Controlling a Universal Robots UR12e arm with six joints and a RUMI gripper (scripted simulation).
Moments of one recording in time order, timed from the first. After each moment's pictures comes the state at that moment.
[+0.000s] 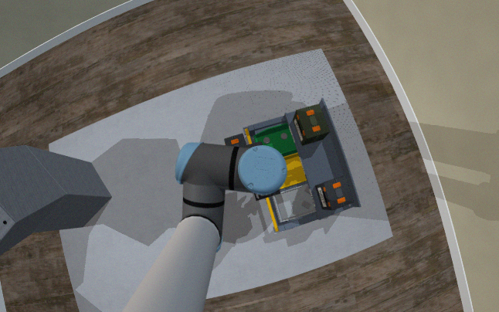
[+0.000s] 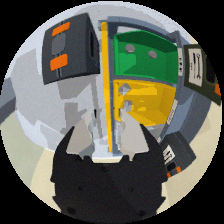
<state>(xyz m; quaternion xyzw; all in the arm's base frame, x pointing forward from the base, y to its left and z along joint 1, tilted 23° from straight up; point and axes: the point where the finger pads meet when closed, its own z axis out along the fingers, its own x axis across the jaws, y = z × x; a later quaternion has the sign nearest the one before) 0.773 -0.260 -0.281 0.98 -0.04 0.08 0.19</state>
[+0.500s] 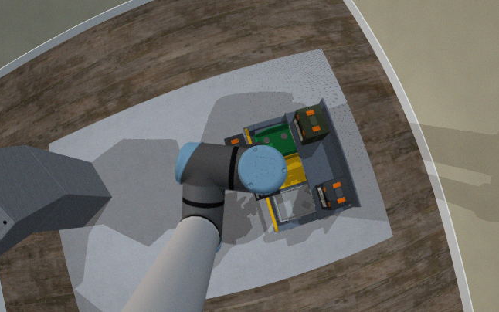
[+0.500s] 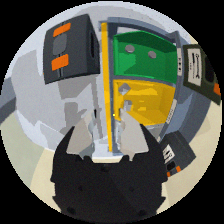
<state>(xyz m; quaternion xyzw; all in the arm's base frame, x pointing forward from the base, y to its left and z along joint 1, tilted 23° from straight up) 0.773 -0.259 -0.279 0.98 -0.04 0.08 0.19</state>
